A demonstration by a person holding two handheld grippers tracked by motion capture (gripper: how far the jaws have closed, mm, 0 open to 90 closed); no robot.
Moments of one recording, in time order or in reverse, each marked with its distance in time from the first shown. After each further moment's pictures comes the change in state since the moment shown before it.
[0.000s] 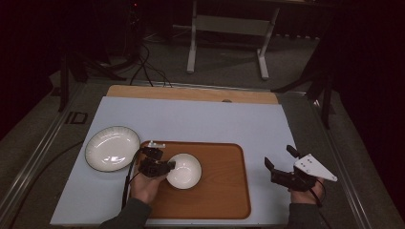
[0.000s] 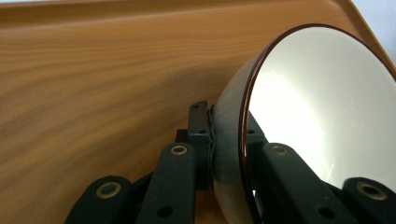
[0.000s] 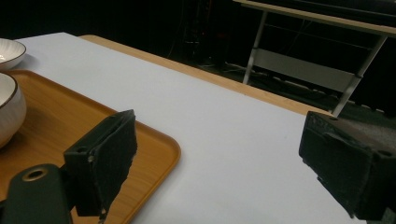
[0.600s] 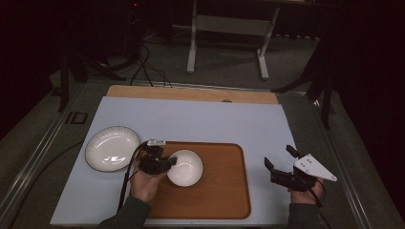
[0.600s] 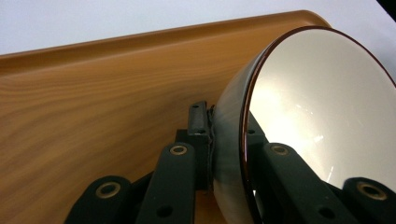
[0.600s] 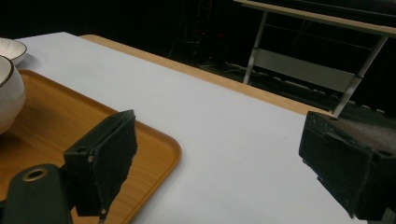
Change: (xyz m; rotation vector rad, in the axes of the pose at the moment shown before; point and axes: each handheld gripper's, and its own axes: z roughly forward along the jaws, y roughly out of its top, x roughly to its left) left arm -0.009 0.009 -0.010 -0.061 -0.007 0.058; right arm 0.001 0.000 0.000 -0.001 0.001 -0.003
